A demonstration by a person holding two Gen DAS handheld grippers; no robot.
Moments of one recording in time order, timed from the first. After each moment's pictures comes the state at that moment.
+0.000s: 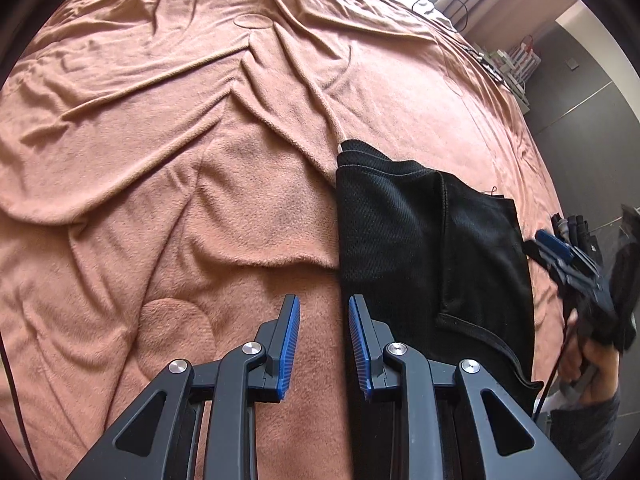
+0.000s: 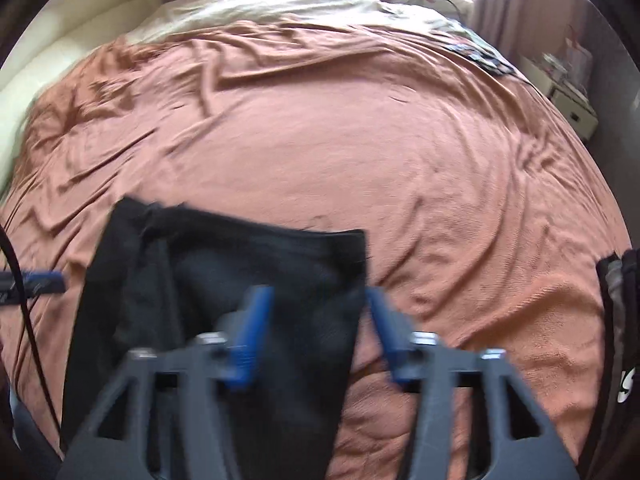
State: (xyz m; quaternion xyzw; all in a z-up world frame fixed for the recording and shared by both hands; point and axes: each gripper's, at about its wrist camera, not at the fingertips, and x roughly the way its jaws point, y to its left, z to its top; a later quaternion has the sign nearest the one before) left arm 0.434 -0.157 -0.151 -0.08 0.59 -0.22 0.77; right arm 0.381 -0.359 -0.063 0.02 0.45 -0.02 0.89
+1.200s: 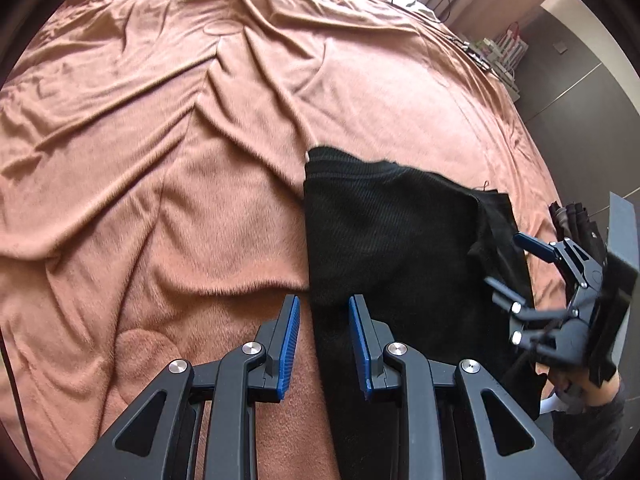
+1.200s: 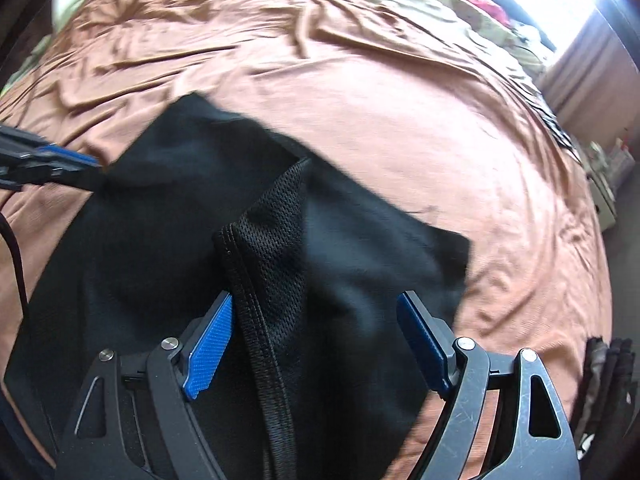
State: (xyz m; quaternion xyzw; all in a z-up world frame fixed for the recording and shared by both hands) left arm 0.444 -0.182 -0.151 -0.05 0.58 -0.24 0.78; right arm 0.393 -0.313 -0.088 -0.14 0.48 0.01 0.86
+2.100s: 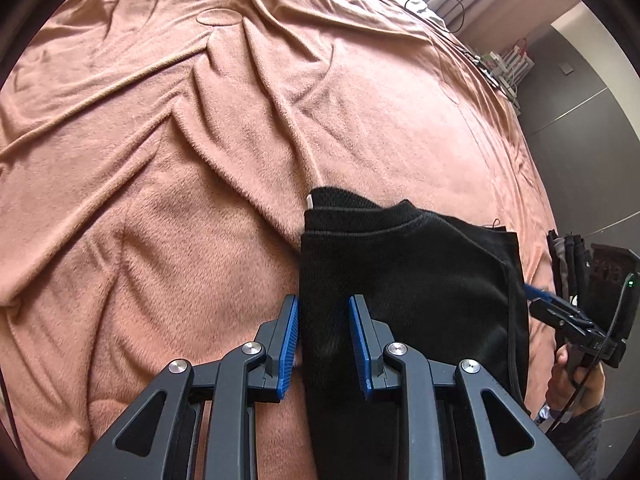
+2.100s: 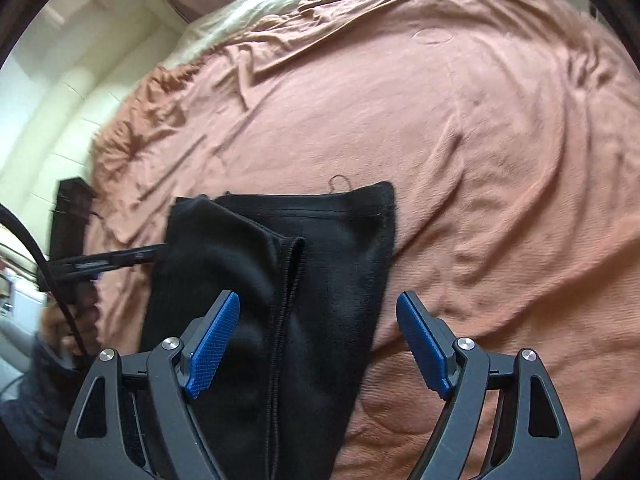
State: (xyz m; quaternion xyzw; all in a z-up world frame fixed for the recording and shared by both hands) left arm 0.485 -0.196 -0.172 -0.10 0.59 -0.25 0.77; right arm 0.385 -0.459 -0.093 0.20 0.47 0.13 0.85
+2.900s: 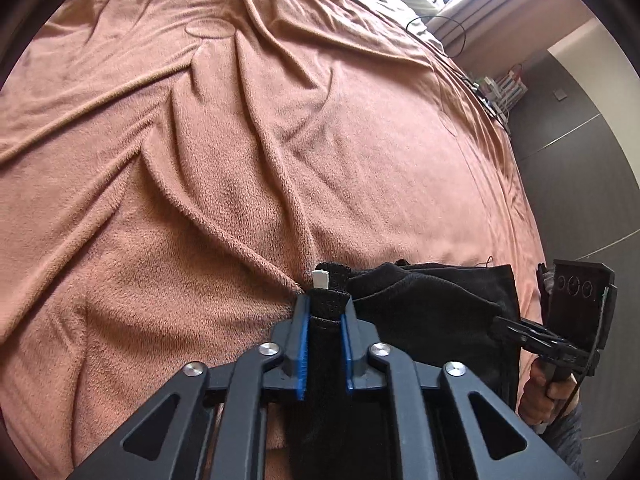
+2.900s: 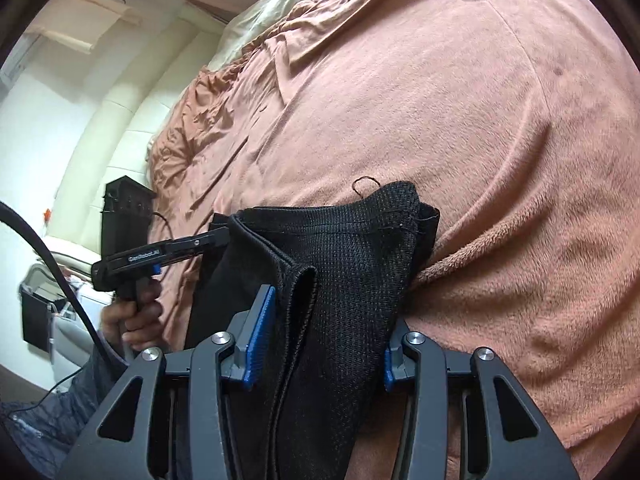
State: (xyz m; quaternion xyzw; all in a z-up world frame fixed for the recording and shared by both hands) left arm 0.512 -0.199 -0.177 -0.14 0.56 -0.26 0.78; right arm 0.434 -0.509 -0.143 0.26 0.47 0.22 0.81
